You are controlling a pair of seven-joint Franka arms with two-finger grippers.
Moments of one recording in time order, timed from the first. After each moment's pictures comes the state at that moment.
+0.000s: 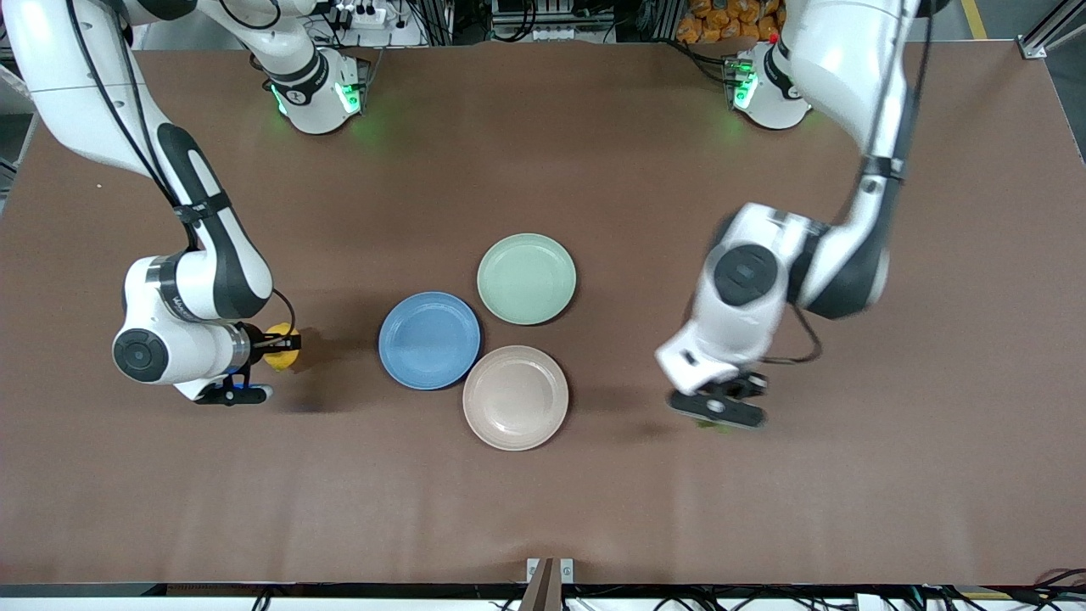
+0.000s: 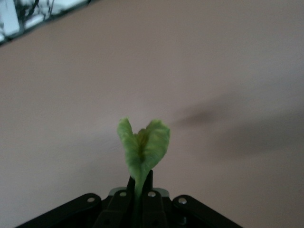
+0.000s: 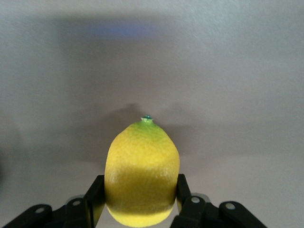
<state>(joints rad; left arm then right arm) -0.45 0.64 0.10 -1.42 0.18 2.11 -0.14 -0.12 0.61 0.16 -1.72 -0.10 2.00 0.08</state>
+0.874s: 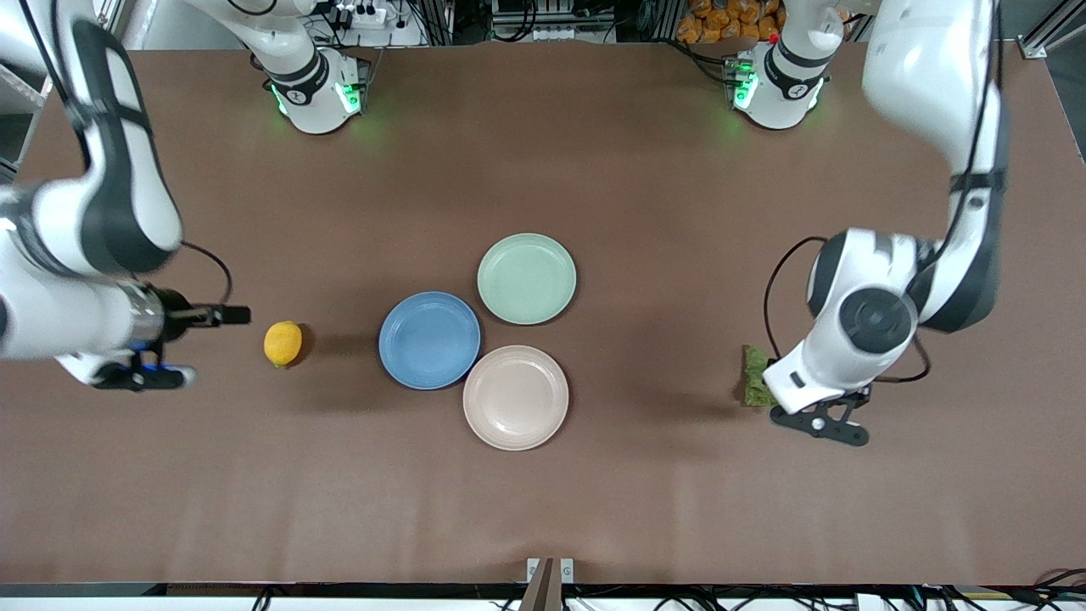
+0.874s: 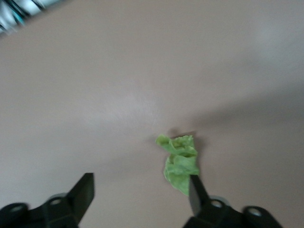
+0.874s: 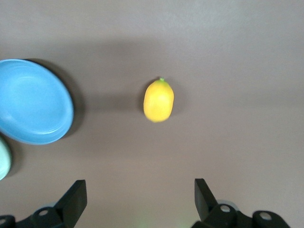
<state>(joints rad) -0.31 0.49 0.06 -1.45 0.17 2.01 0.01 -0.11 0.35 0.18 -1.46 -0.02 1.53 0.07</state>
